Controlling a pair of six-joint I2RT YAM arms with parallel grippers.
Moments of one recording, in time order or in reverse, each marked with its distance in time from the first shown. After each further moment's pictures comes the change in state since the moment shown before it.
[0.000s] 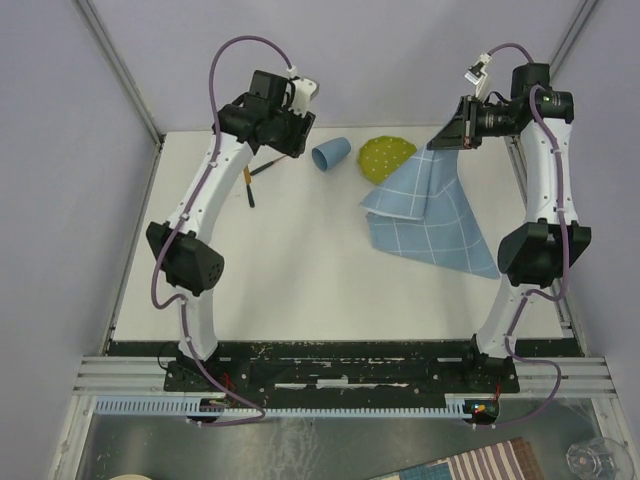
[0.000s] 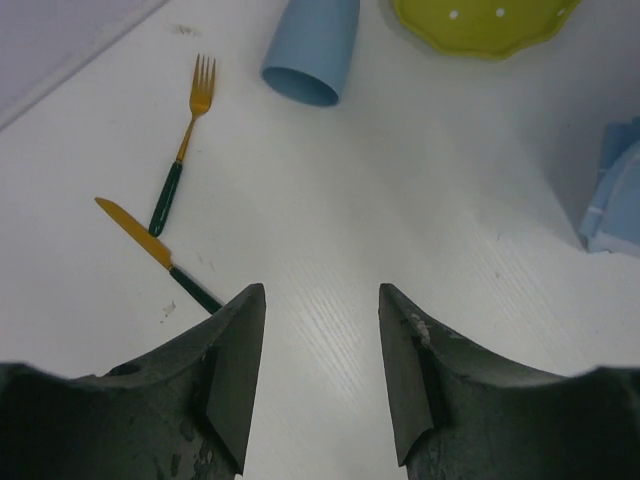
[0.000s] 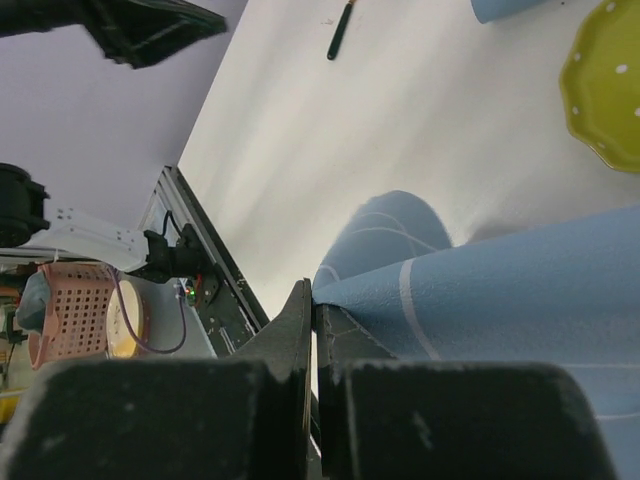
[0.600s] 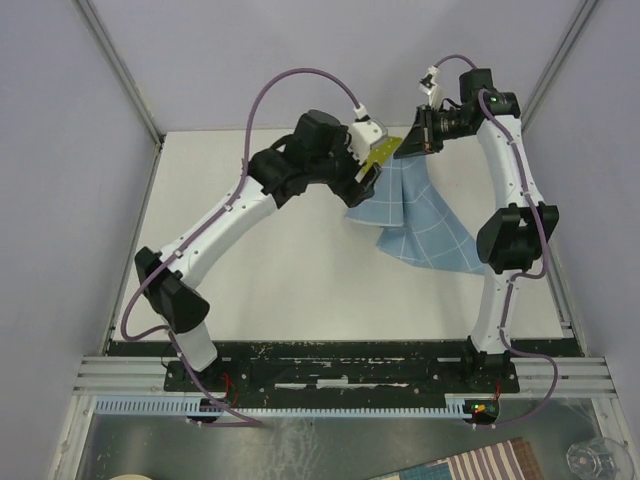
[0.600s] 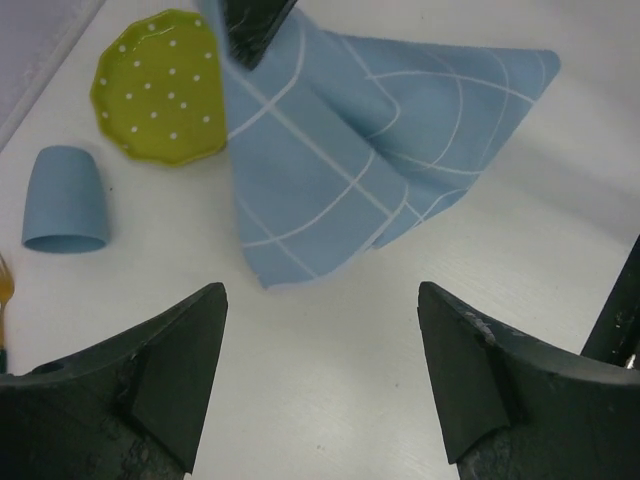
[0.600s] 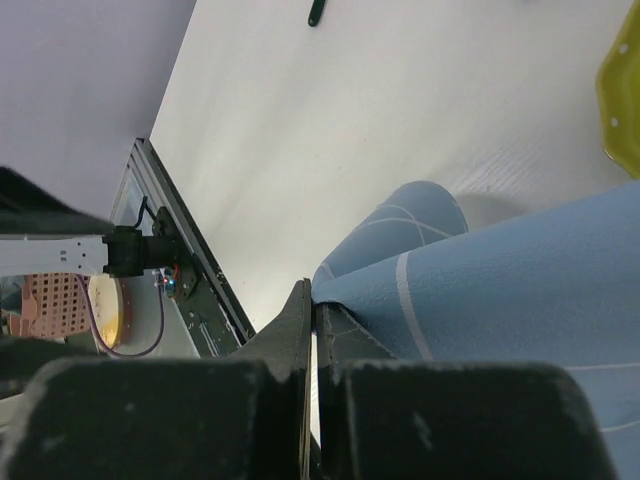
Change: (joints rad) left arm -0.294 -0.313 -0.376 0.283 0.178 0.025; right arm 0.147 0.129 0.014 0.081 0.117 0.045
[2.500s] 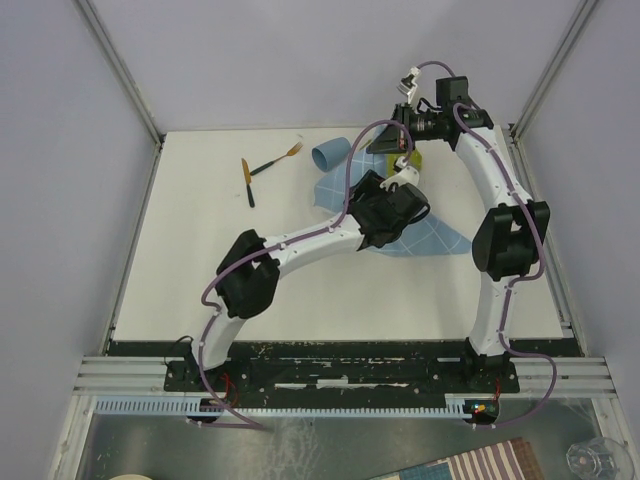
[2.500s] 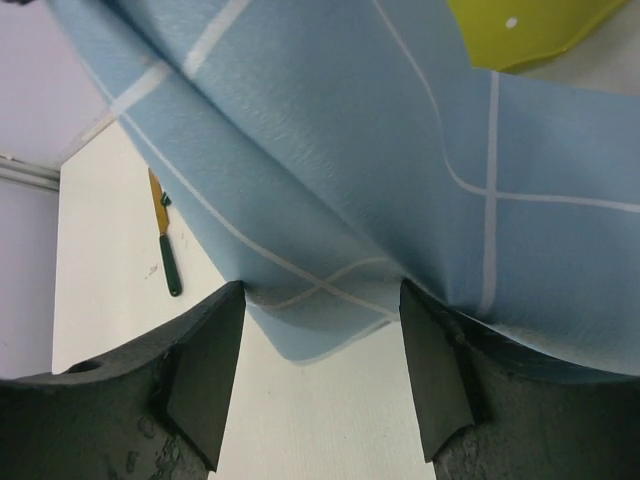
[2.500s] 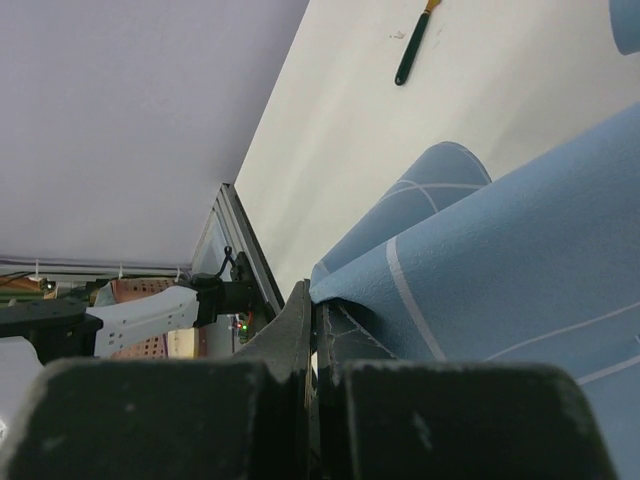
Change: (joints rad) left arm -0.319 0.414 -0.043 0.266 -1.228 -0.245; right arm 0.115 -0.036 -0.238 0.505 -0.078 0.414
